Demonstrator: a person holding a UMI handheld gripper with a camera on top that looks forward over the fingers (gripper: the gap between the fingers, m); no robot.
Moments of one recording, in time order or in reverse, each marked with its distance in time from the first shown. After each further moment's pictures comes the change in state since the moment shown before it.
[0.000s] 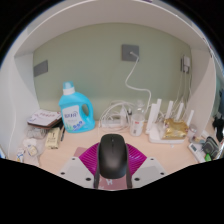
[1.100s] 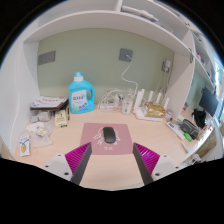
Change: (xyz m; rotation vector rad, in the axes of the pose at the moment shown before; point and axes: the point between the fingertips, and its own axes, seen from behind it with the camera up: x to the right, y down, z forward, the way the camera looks) arm -0.066 0.070 -0.167 -0.097 0.224 -0.010
